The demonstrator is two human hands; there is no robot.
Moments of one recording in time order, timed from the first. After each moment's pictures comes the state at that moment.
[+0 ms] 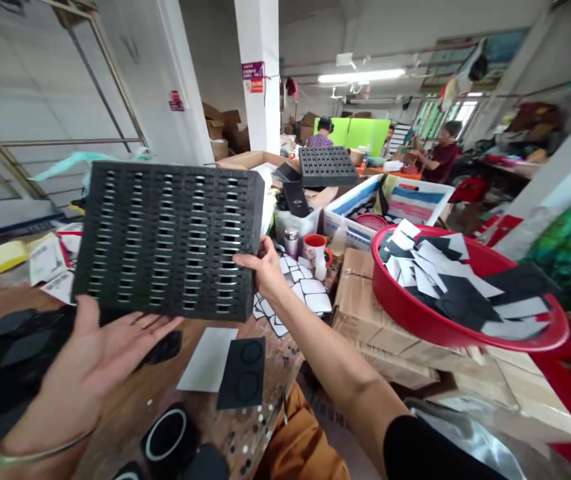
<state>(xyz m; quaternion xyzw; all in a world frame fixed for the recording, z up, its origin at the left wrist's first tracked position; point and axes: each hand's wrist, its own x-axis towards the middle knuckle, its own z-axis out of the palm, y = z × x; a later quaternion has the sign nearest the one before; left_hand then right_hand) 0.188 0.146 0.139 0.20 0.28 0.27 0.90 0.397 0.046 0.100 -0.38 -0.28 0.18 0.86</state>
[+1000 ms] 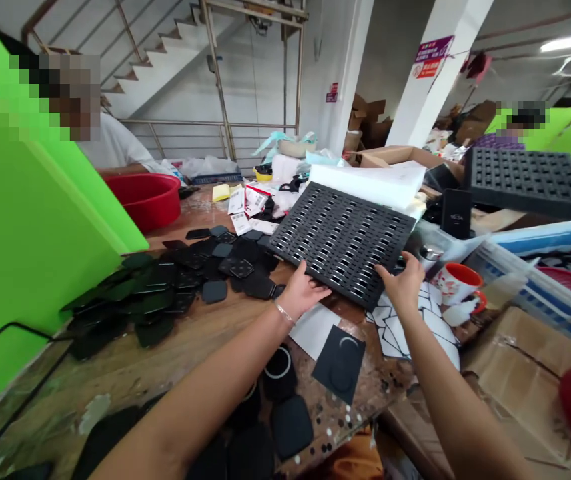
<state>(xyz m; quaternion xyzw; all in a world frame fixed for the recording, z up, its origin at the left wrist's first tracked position) 0.242 0.151 0.045 0.24 0.31 0.22 0.89 0.449 0.044 0.024 -0.73 -0.33 -0.03 0.60</state>
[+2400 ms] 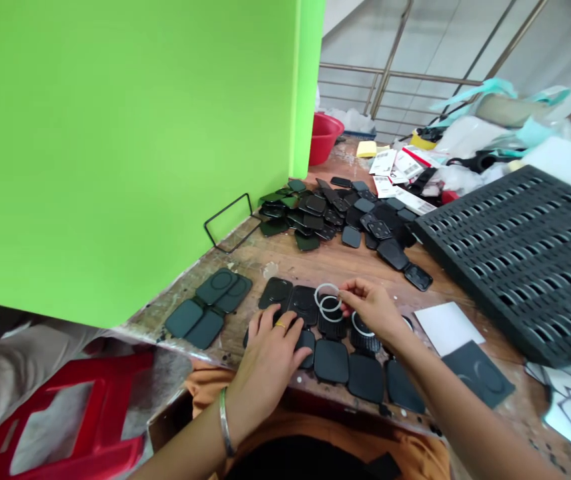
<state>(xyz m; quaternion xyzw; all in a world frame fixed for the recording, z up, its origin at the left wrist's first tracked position) -0.083 -0.051 0.020 0.79 0.59 0.13 0.08 0.119 0.053 0.009 -0.53 -0.55 0.55 0.34</state>
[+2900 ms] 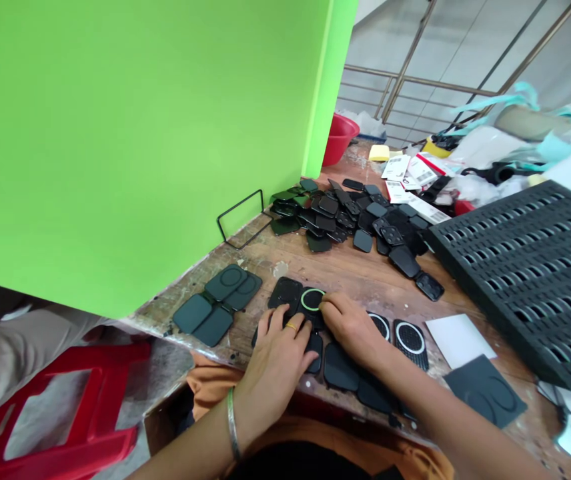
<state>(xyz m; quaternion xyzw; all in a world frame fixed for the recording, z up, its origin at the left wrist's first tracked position) -0.086 -0.054 0.015 0.79 0.60 0.13 0.06 0.086 0.034 0.001 -0.32 -0.93 0.08 0.18</state>
